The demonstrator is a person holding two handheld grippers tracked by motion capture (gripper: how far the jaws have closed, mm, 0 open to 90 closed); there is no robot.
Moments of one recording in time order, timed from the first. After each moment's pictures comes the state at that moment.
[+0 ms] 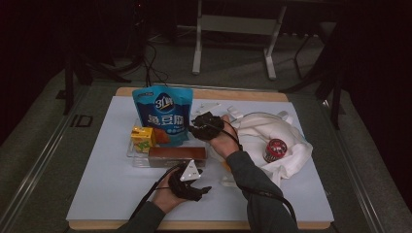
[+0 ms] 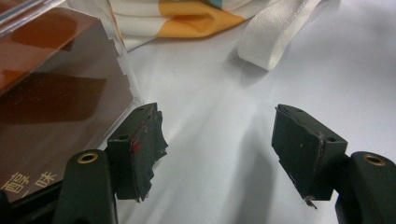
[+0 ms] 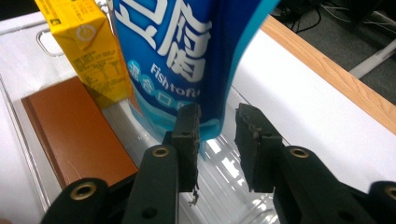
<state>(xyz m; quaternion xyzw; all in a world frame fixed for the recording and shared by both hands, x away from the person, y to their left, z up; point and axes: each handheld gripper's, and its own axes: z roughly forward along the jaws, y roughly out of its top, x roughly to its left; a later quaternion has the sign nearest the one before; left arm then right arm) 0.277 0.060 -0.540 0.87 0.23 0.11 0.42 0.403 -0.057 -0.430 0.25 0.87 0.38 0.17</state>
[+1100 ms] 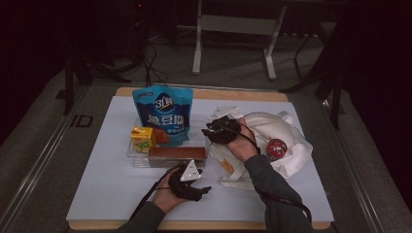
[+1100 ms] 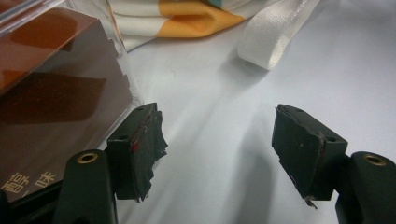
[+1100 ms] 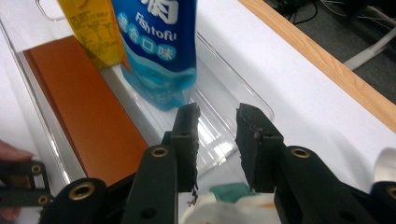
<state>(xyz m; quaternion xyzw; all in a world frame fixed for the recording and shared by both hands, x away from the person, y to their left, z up) 0.277 0.060 -0.540 0.87 0.23 0.11 0.42 0.391 -0.102 -0.423 0.25 0.88 0.36 0.17</state>
